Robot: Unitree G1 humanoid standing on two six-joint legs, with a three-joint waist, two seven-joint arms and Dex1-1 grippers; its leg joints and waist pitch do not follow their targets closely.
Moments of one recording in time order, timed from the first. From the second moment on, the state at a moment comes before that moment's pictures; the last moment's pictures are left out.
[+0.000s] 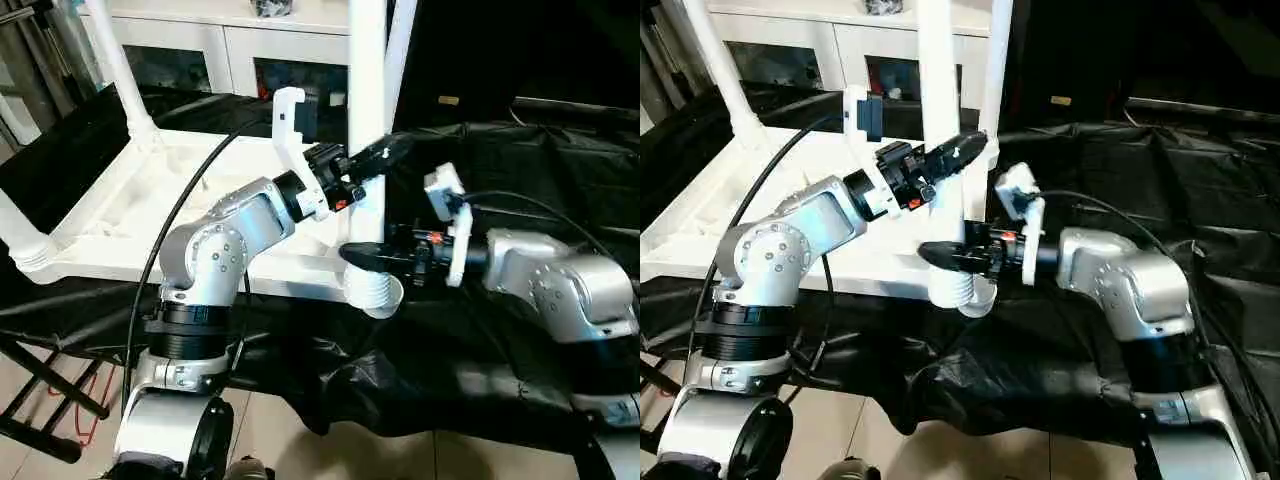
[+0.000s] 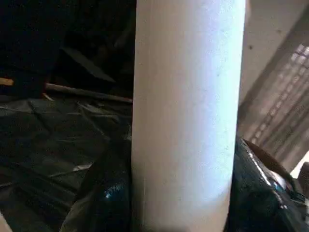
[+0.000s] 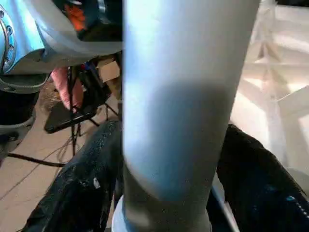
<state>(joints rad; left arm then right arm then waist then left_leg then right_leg) -0.74 0.03 0.06 0.08 -0.67 0.77 -0.56 -0.58 -0.42 0.09 0.06 0.58 0.86 1.00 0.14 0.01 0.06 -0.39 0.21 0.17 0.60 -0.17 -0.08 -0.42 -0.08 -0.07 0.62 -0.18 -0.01</state>
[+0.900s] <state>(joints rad) -0.74 0.07 0.00 0.04 -0.67 0.79 -0.62 -0.58 -0.44 0.12 0.06 0.60 0.91 1.05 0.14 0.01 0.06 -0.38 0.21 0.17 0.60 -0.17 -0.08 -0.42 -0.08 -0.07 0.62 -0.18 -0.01</state>
